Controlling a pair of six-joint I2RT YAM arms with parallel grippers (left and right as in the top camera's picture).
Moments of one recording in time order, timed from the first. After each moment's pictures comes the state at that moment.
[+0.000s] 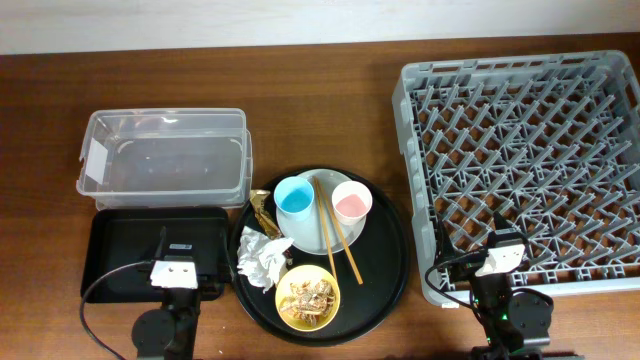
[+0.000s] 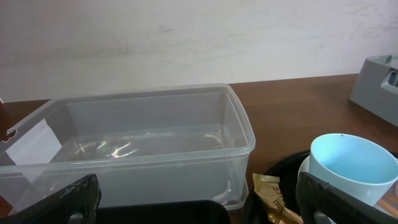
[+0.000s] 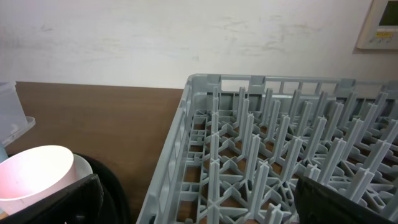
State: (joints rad) left arm -0.01 0.01 0.01 -0.08 0.04 0.05; right arm 0.02 0.01 0.01 -0.07 -0.10 0.00
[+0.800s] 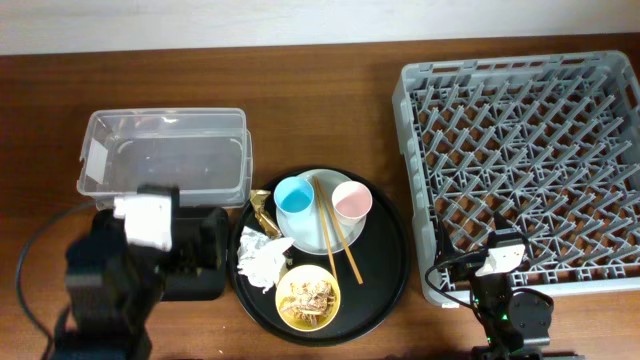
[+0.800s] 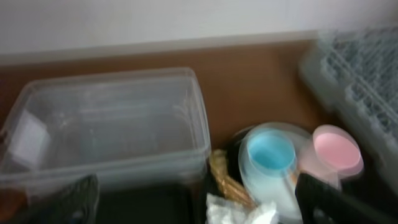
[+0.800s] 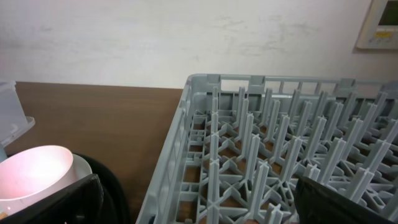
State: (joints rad) left arm -0.01 0.69 0.95 -0.79 0.16 0.04; right arm 0.02 0.01 0.01 -0.07 -0.10 0.00
